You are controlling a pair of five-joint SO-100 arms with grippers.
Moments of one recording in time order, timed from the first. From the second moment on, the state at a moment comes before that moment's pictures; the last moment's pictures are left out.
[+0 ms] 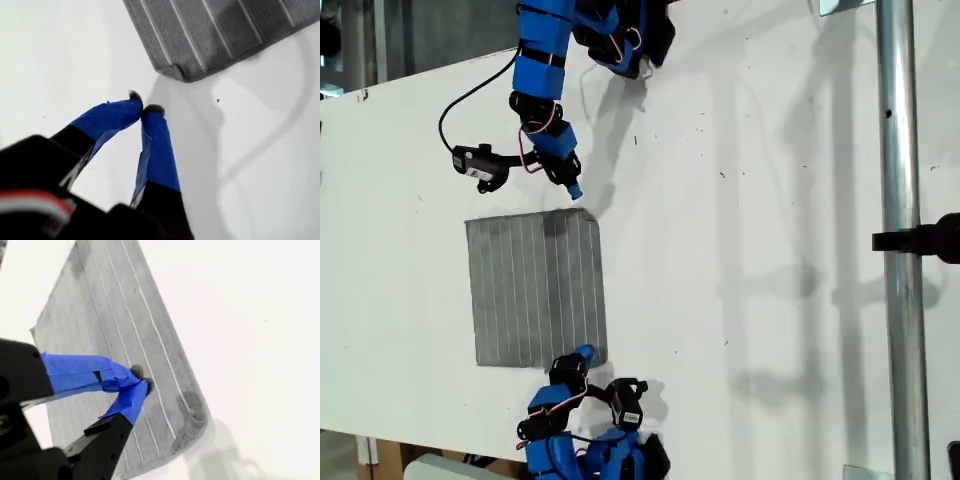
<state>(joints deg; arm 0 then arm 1) -27.7 129.5 134.9 58.2 -64.0 22.0 116.4 124.3 46.3 36.1</state>
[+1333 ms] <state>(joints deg) -25.8 198.6 129.6 86.5 -66.1 24.5 188.6 131.5 79.6 48.5</state>
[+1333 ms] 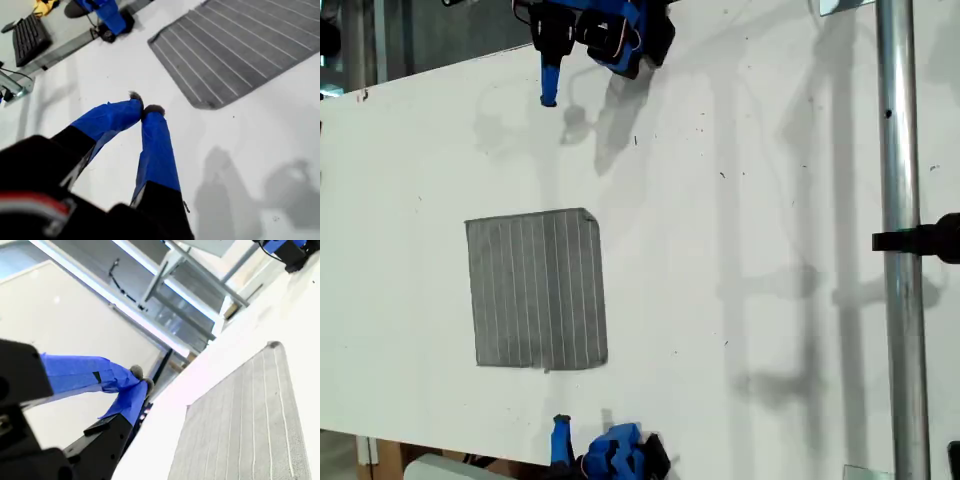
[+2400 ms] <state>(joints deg) -27.3 158.2 123.3 87.2 -61.3 30.8 99.2 83.8 85.6 28.4</state>
